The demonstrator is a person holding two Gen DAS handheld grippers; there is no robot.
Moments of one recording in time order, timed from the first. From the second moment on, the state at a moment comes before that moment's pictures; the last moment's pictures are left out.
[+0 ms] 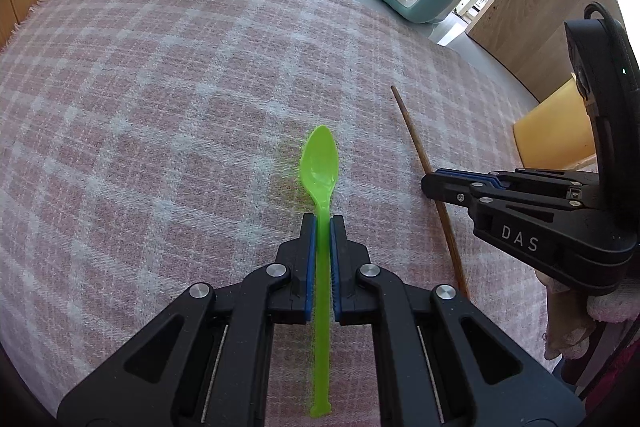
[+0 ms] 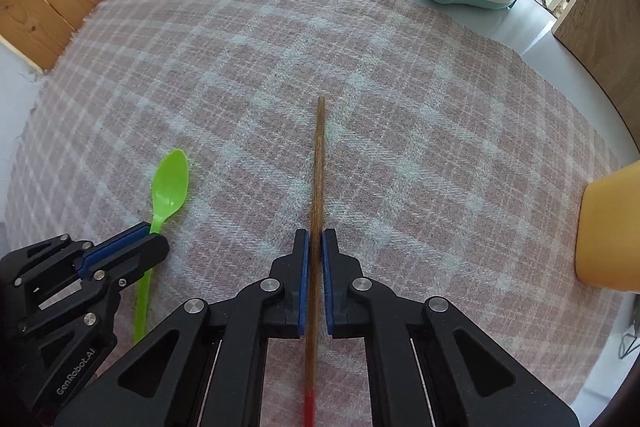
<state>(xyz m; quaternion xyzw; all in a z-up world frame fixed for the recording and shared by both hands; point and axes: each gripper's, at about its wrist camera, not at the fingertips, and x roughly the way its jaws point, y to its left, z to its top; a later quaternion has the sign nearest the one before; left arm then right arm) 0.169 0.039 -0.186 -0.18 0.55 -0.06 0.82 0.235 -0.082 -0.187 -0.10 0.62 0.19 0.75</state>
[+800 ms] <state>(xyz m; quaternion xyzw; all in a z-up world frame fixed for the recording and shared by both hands) 0.151 -0.026 -0.077 -0.13 0.44 -0.14 0.87 0.179 -0.181 -0.076 -0.03 0.51 0.19 0.84</state>
